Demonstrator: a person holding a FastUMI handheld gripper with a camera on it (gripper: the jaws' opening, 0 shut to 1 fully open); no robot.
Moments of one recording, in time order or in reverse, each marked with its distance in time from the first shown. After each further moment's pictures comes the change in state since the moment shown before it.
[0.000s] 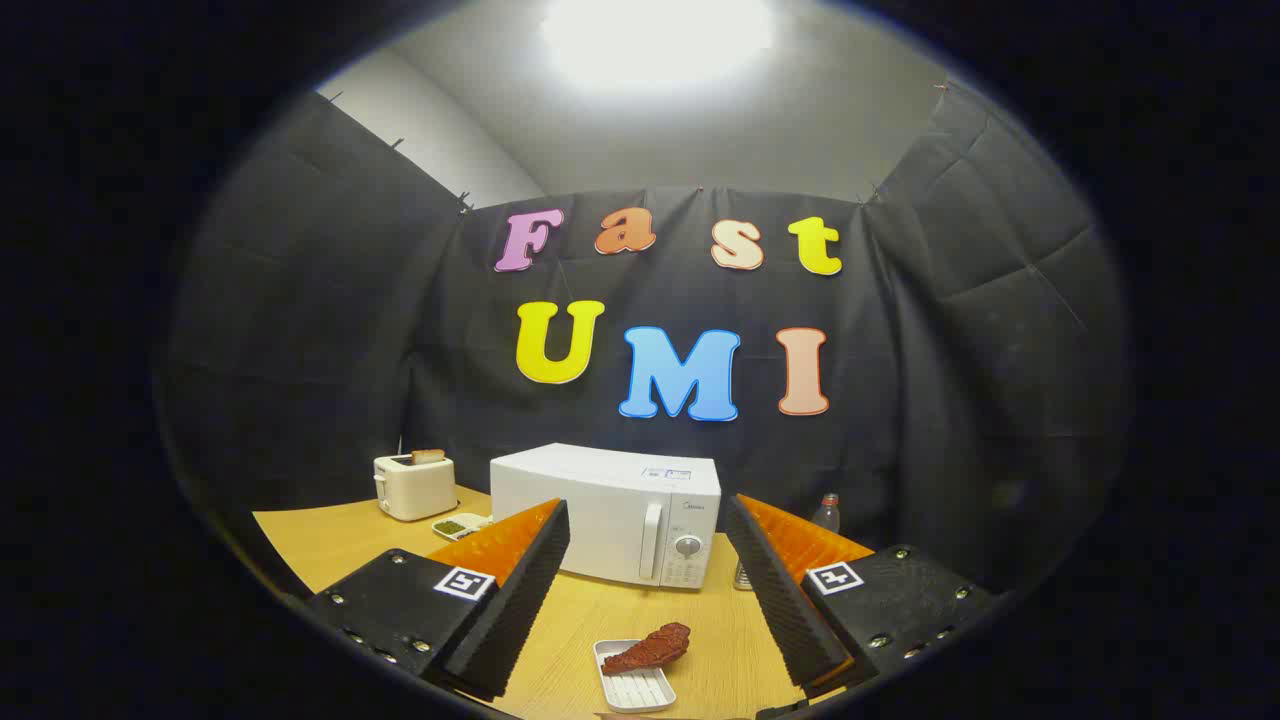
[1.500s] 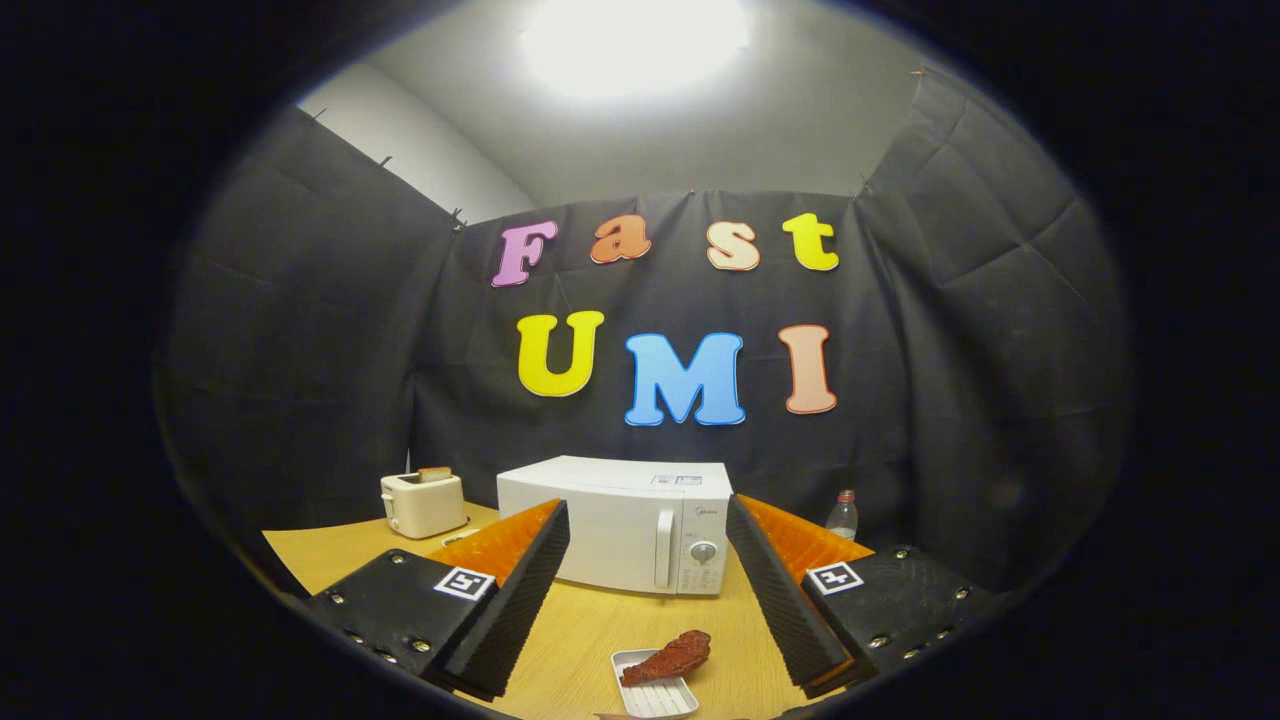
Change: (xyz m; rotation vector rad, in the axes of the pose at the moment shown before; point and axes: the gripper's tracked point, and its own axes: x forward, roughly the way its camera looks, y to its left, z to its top) arm 0.017 0.007 -0.004 0.058 -0.026 0.017
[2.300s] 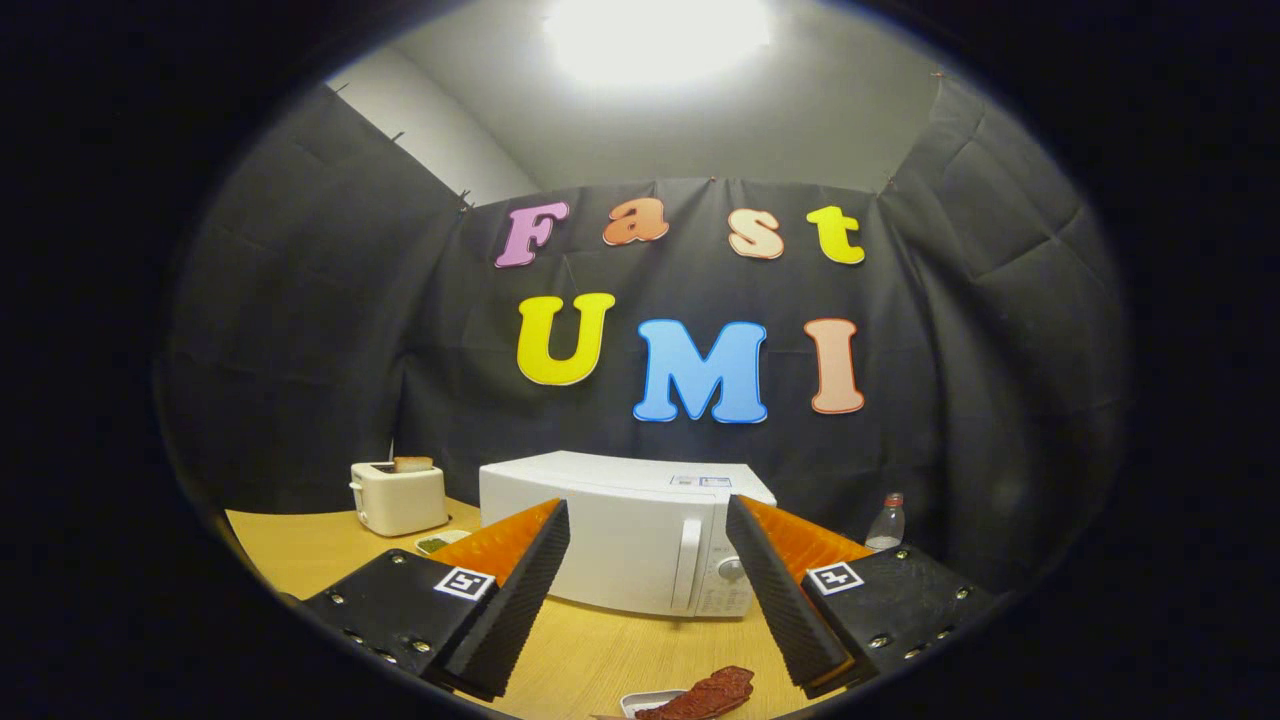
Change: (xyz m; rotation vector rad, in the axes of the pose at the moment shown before) arm 0.107 0.022 -0.057 -0.053 0.000 -0.013
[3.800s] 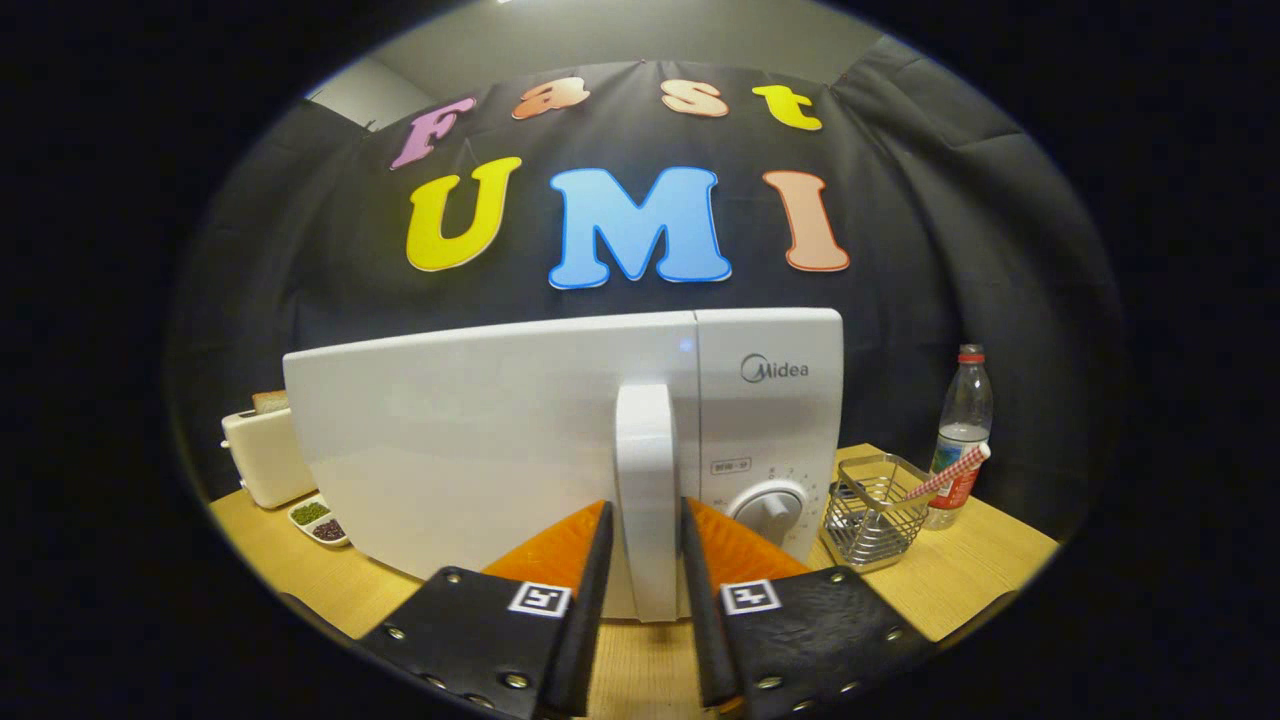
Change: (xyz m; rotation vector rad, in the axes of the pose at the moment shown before) arm 0.179 -0.048 -0.181 0.142 0.261 -0.160
